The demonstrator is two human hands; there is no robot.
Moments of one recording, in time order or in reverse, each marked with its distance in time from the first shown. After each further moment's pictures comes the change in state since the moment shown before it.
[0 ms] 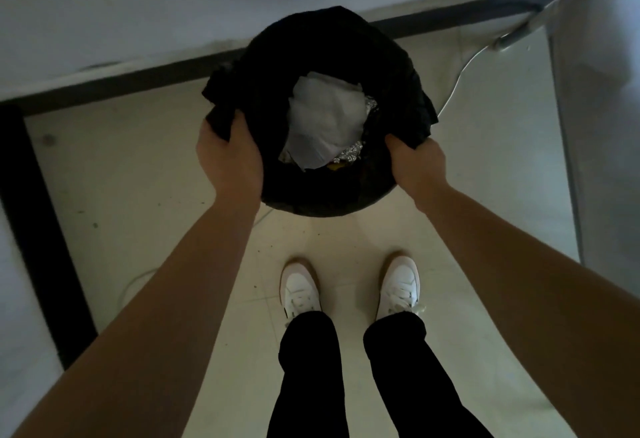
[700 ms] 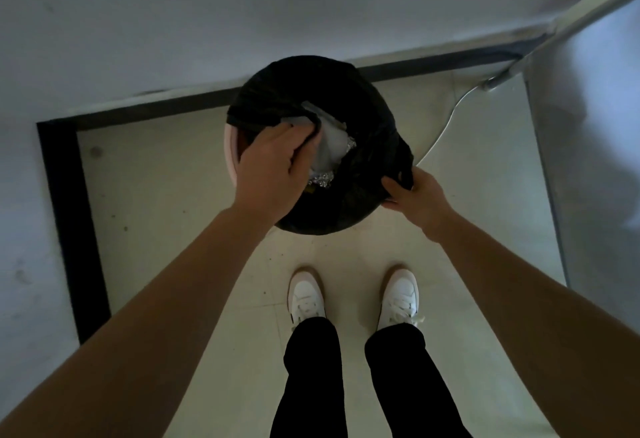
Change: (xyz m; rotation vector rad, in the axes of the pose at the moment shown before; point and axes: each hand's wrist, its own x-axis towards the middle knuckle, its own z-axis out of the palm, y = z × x) left_hand -0.042 0.063 -0.044 0.541 -0.347 0.859; right_hand -0.050 0.002 -0.029 0.175 -0.328 -0.089
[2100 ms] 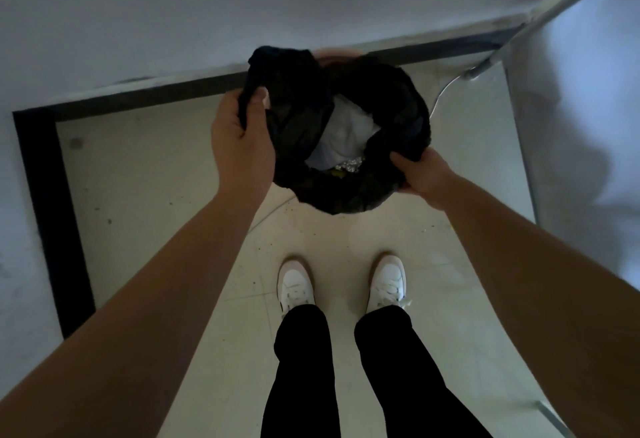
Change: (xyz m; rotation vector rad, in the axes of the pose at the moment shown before) left_hand -0.002 0.023 -0.009 -0.609 0.241 -0.569; right_hand 0.024 0.007 -0.031 0.034 0.112 0.119
